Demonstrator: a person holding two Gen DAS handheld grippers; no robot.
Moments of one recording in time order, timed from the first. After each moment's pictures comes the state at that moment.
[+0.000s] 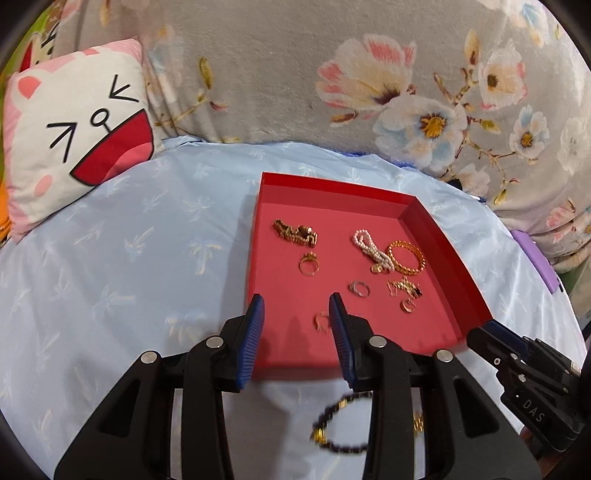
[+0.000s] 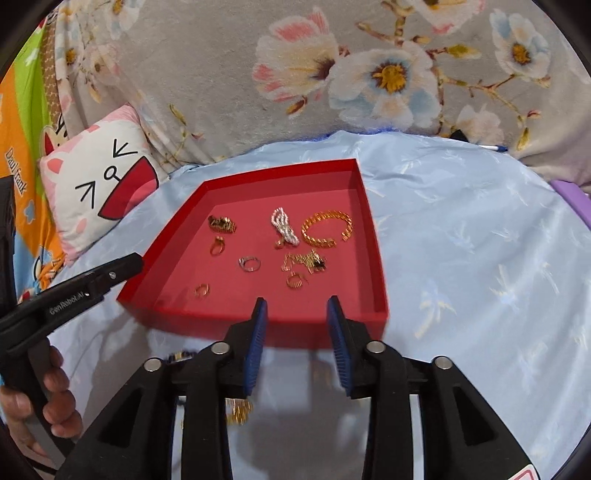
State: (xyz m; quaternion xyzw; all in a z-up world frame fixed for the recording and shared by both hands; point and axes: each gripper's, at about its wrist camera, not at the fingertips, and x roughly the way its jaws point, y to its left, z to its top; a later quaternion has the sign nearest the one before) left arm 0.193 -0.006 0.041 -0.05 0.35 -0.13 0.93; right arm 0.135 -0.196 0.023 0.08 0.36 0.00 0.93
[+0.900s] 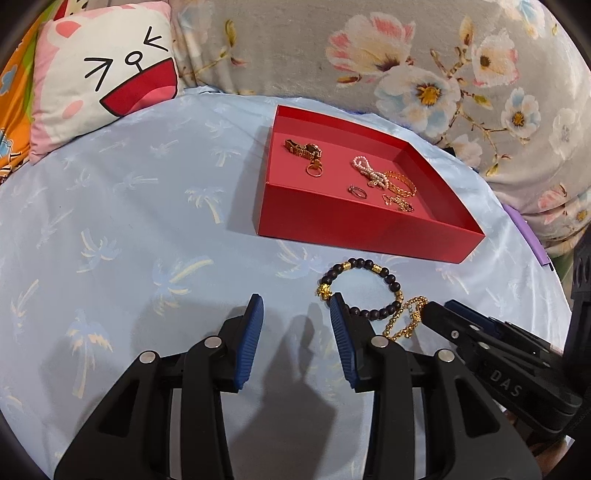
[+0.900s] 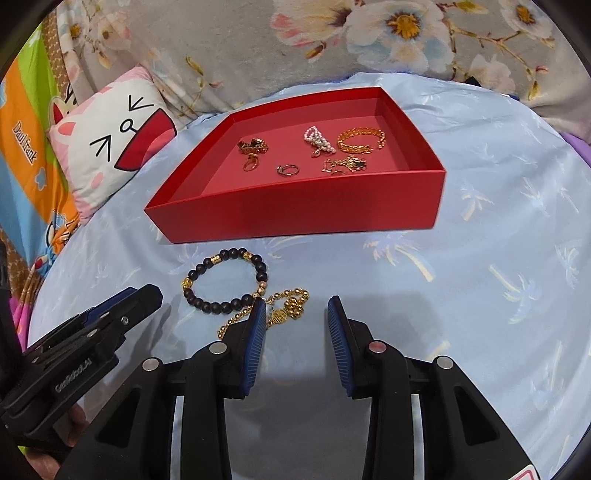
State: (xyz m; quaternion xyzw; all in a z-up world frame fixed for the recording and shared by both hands) left arm 0.115 0.010 -0.009 -0.07 0.39 -0.13 0.91; right arm 0.106 -0.153 -0.020 0.10 0.42 0.03 0.90
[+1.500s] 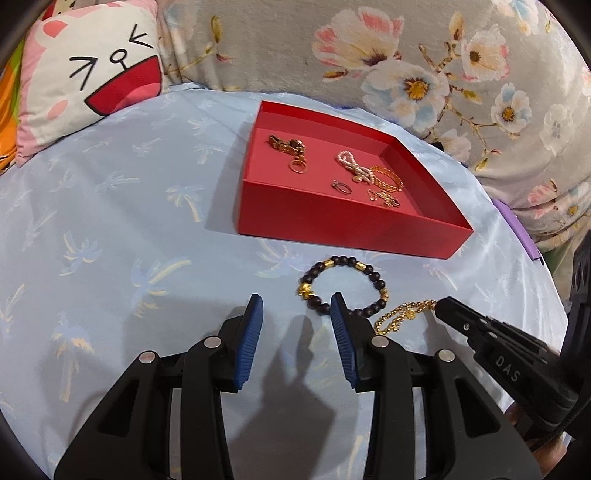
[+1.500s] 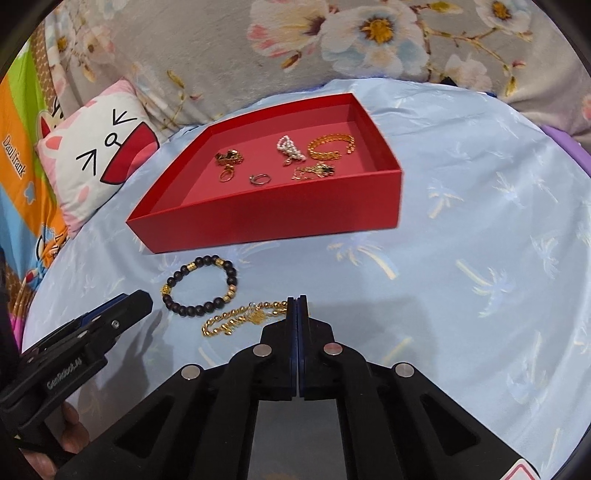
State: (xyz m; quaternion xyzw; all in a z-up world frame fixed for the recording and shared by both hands) left arm 0.120 -0.001 -0.009 -0.07 0.39 -0.16 0.90; right arm 0.091 -0.178 -0.017 0.12 0.41 0.00 0.91
